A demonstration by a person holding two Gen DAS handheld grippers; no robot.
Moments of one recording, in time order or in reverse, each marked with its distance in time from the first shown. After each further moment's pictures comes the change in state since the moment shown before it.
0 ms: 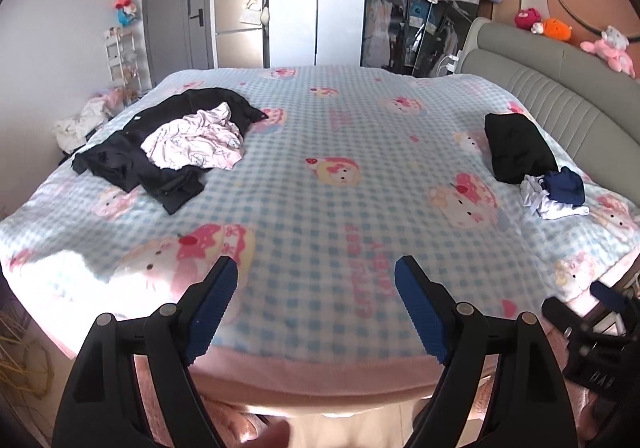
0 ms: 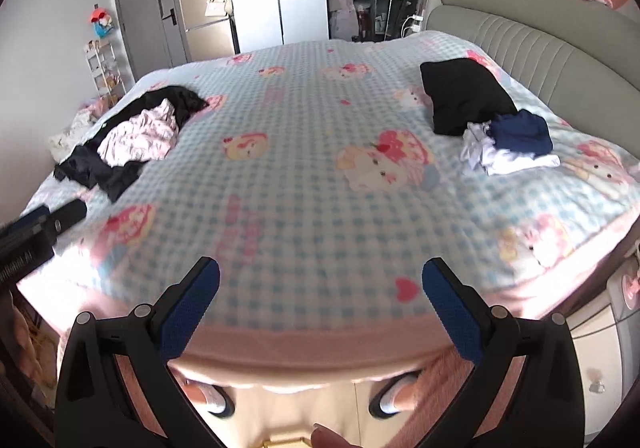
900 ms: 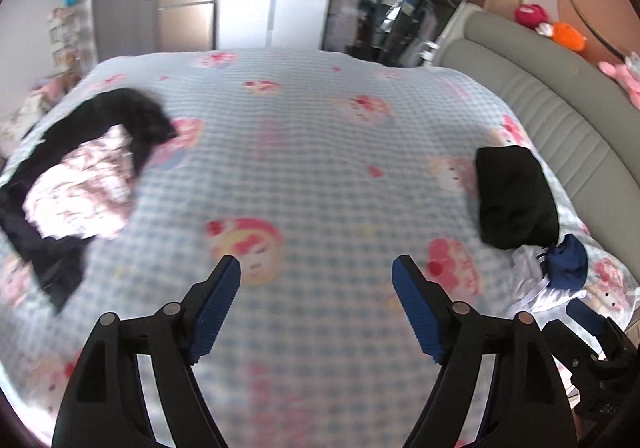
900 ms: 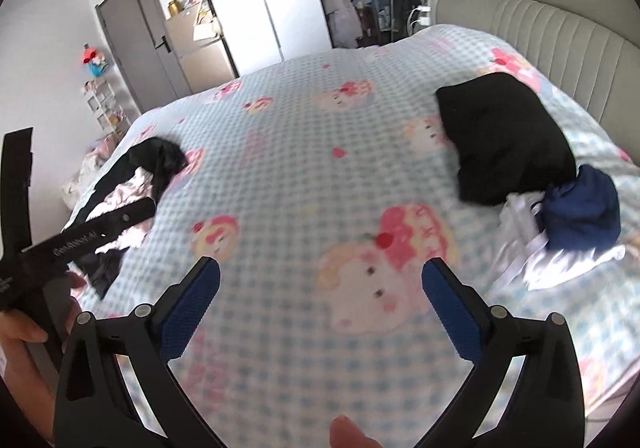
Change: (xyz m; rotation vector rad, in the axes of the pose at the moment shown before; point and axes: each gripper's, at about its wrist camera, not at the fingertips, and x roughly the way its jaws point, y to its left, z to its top) left arm 0.197 -0.087 0.177 -0.008 0.109 -0.130; right arm 0.143 -0.082 0.185 0.100 0.009 0.141
